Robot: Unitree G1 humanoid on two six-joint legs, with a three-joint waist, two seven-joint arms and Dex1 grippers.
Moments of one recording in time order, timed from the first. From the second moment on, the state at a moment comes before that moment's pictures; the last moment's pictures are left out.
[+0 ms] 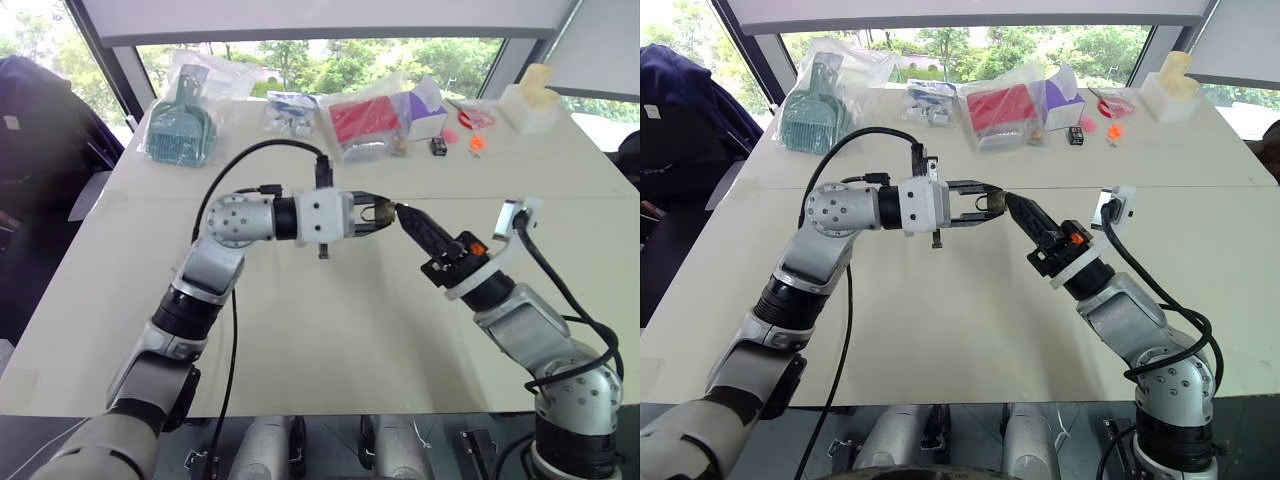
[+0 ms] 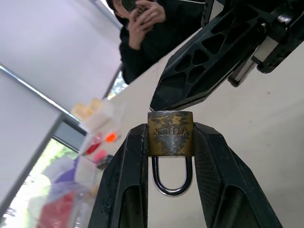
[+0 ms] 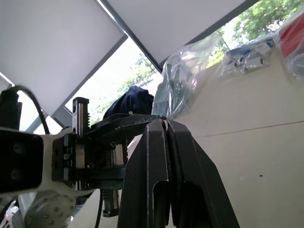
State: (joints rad) left arm -0.77 0.34 -0.28 0.05 0.05 -0.27 -0.93; right arm -0.15 -0.36 -0.23 -0.60 1.39 0.67 -0.01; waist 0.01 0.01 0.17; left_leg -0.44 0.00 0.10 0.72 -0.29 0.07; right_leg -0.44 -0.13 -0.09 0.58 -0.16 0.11
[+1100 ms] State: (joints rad) left arm -0.84 0.35 -0.37 0.37 0.16 -0.62 -0.70; right arm -0.12 -0.61 -0.26 -0.55 1.45 0.65 0.02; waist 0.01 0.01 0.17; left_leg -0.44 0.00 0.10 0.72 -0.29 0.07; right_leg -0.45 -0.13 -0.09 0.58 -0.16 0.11
